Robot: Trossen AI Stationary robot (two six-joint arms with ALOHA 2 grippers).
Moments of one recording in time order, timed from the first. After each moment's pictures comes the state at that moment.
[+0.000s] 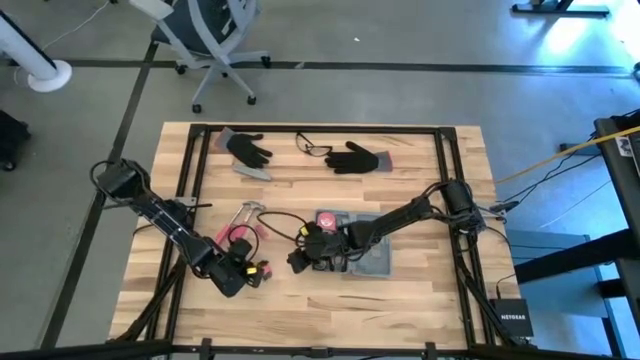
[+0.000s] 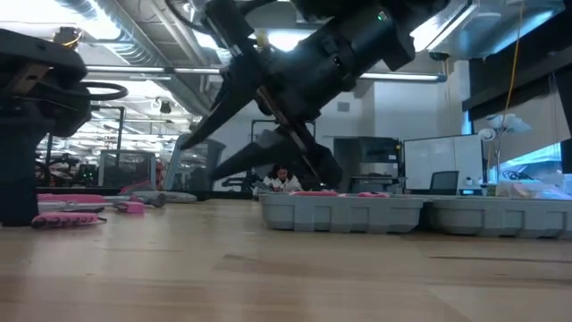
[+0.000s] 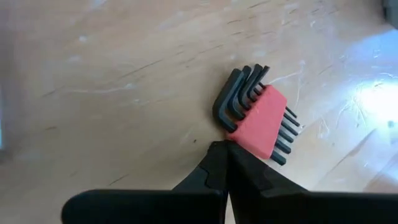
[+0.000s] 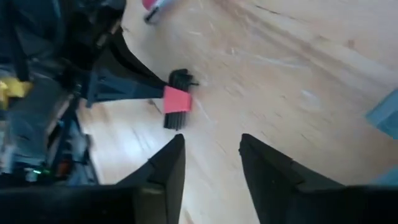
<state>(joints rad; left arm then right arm) -0.71 1.57 0.59 -0.17 -0.37 -1.83 0.25 2.10 1.32 0.07 0.07 1.22</state>
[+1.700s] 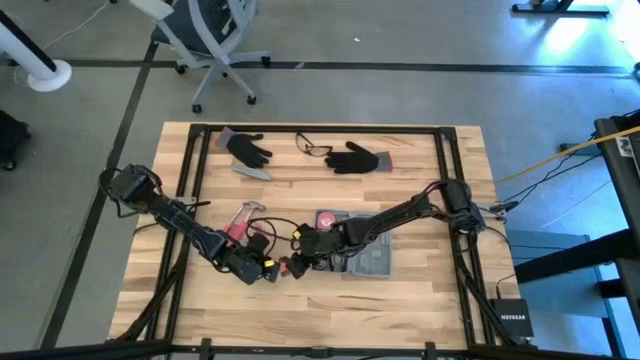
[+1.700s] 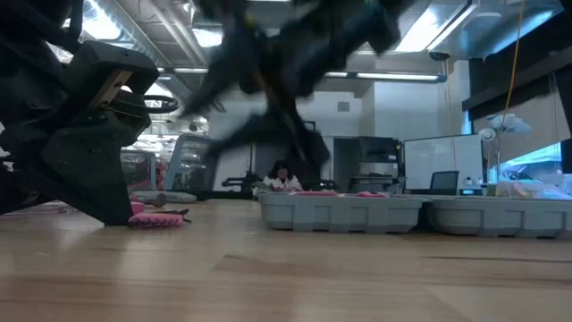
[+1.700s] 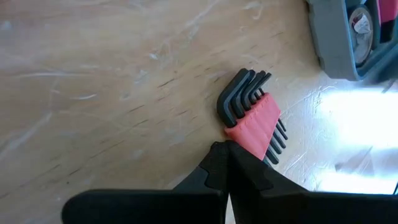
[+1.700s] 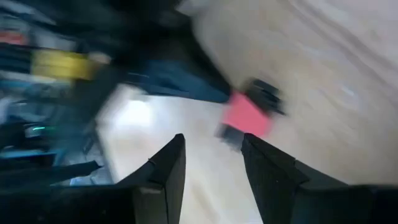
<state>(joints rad) -0.57 1.67 0.59 0.10 -0.36 -1.62 0.24 2.08 1.41 -0.02 -0.06 1.08</state>
